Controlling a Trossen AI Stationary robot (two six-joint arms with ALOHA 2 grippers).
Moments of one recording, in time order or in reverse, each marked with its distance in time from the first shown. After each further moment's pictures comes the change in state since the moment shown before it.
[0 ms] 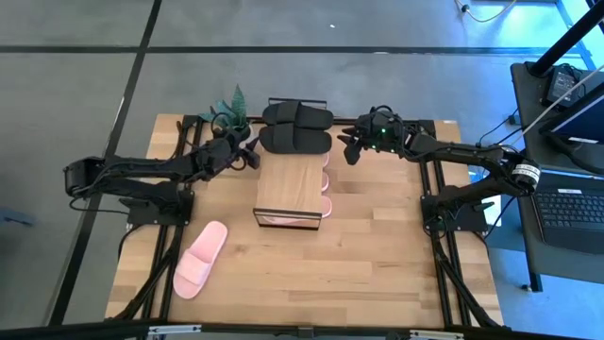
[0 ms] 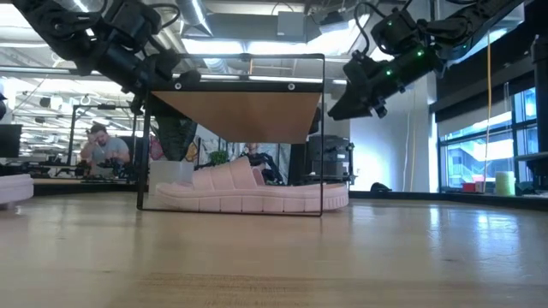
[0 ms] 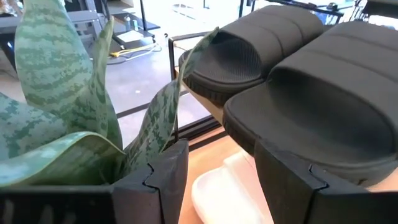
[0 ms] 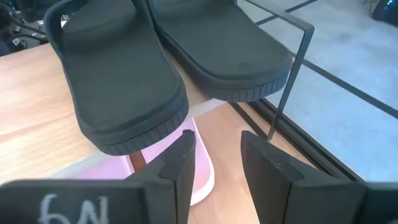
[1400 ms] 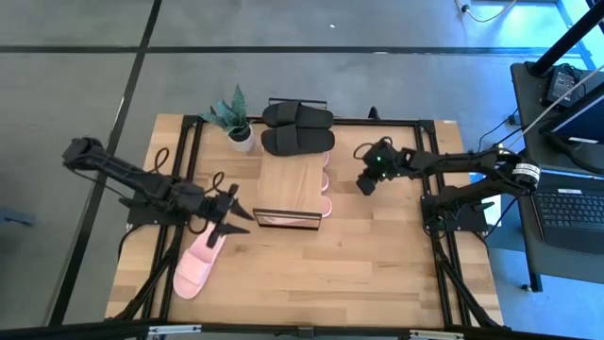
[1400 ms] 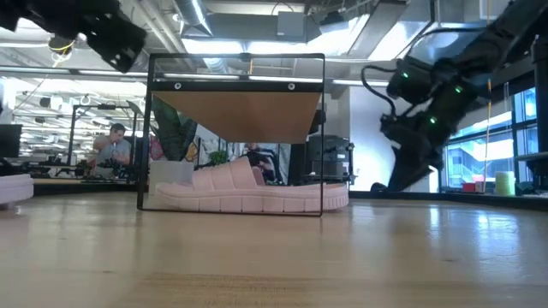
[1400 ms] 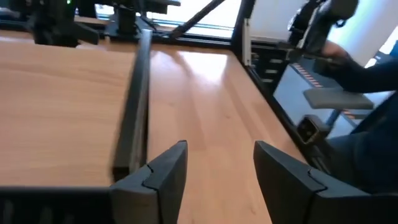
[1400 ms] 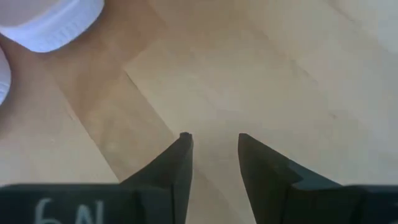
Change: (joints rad) left arm -0.734 -0.328 0.000 -0.305 0.465 0.021; right arm 0.074 0.000 -0.251 -0.271 0.035 0.174
